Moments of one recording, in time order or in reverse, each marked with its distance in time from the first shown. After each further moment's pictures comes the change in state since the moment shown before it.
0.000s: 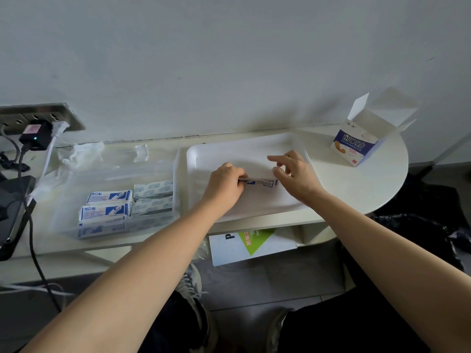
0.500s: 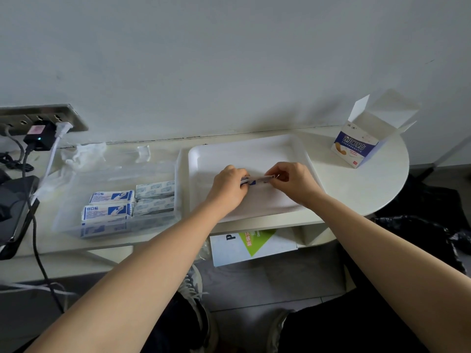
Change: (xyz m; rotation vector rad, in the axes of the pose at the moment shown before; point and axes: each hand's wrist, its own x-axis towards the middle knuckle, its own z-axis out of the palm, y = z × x) left_hand -0.001 0.004 0.002 -0.035 -0.038 -0.024; right_hand -0.005 -0.003 0.004 0.086 -0.052 -0.048
